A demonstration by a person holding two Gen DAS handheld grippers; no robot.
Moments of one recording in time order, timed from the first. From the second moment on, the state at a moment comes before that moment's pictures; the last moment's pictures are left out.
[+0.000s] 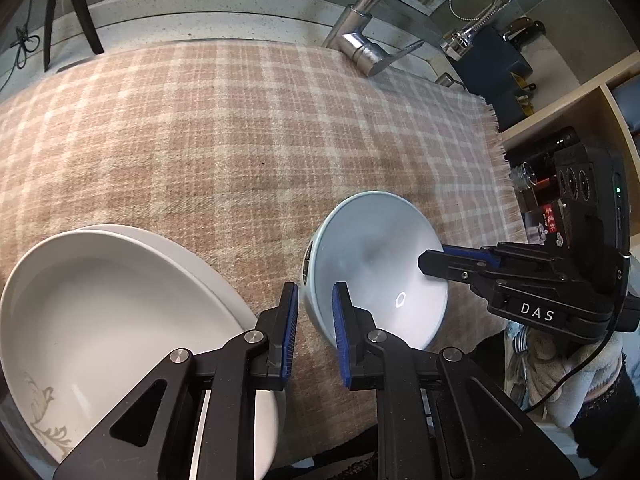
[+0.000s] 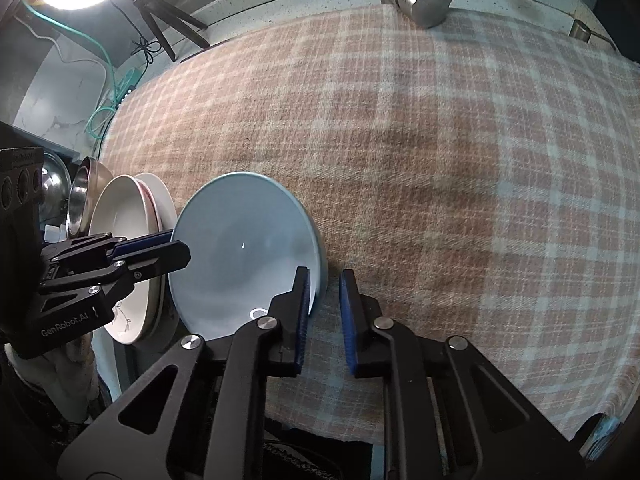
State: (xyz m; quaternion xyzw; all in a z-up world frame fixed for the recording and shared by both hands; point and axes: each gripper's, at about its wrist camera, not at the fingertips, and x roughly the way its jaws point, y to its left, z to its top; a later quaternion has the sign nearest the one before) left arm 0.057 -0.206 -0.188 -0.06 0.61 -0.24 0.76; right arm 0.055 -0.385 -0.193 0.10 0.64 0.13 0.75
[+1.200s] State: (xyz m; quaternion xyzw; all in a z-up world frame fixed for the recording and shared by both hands) left arm 0.068 -0.046 -0.113 -0.11 0.54 -0.19 0.81; right arm 0.102 -0.213 -0.115 0.07 0.59 0.21 0.78
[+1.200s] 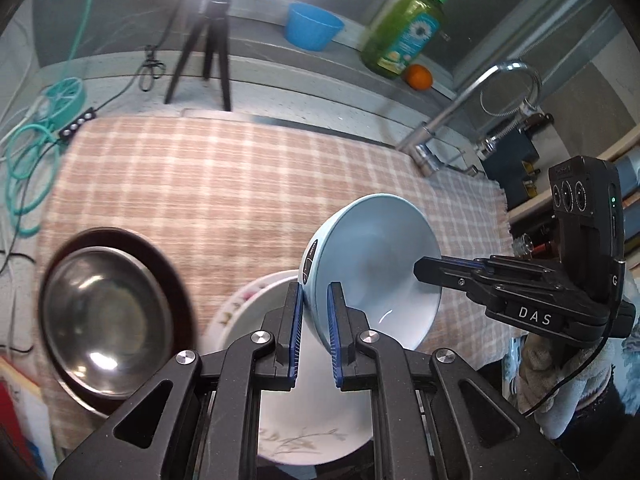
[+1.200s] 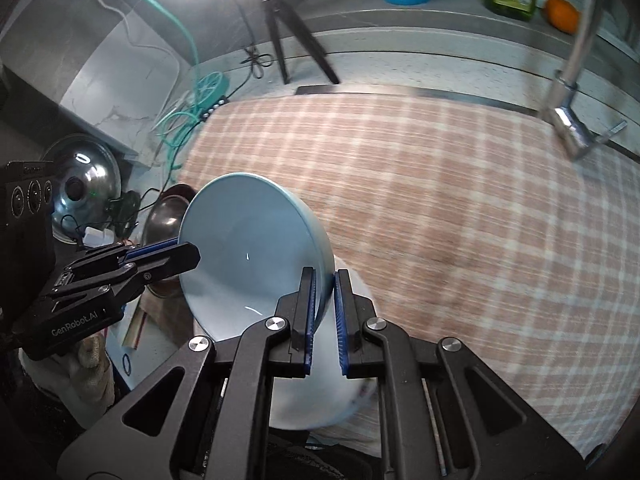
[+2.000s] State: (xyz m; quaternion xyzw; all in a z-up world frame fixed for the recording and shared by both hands) left arm 0.065 0.104 -0.119 -0.14 0.55 -0.12 0.81; right arm 0.116 -0.055 -0.135 0.05 0.62 0.26 0.74
